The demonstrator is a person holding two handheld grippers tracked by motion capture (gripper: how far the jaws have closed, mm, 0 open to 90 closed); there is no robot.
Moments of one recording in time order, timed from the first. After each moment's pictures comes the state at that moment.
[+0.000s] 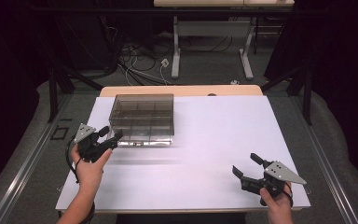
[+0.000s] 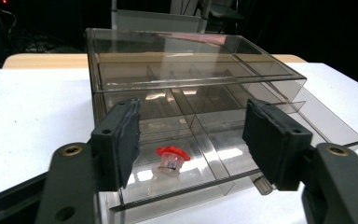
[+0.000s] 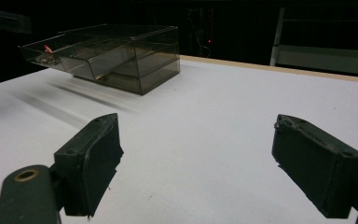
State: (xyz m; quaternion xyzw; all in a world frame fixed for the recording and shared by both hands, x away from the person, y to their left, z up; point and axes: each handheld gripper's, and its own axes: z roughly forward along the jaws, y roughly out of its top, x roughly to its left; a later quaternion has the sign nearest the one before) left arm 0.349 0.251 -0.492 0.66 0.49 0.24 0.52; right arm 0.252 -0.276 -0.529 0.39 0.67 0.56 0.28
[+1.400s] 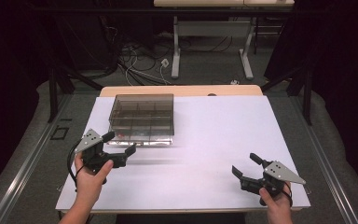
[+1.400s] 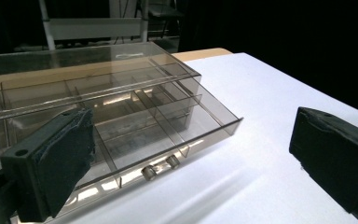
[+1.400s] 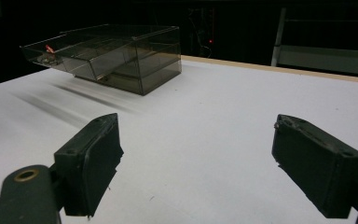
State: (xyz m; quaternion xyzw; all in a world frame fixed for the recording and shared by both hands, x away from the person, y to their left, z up) left arm 0.306 0.223 -0.462 0.71 0.39 0.19 0.55; right arm 0.252 -0.275 -0.529 0.39 0.67 0.56 0.28
